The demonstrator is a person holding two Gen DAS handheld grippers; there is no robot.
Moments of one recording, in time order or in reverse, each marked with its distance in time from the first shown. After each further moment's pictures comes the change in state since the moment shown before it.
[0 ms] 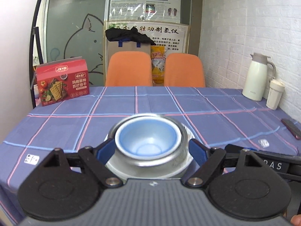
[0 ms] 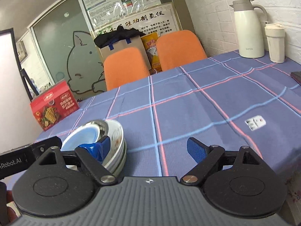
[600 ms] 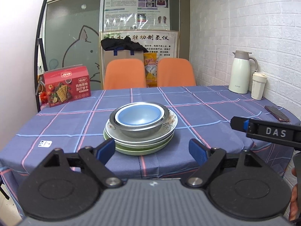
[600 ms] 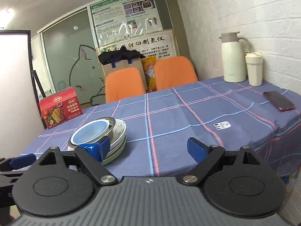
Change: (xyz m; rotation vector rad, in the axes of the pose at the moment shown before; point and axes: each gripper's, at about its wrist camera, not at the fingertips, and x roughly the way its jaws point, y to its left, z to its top) left arm -0.086 -0.017 -0.049 0.048 -0.057 -0.016; right arm -0.099 0.006 -0.041 -0.088 -0.163 -0.056
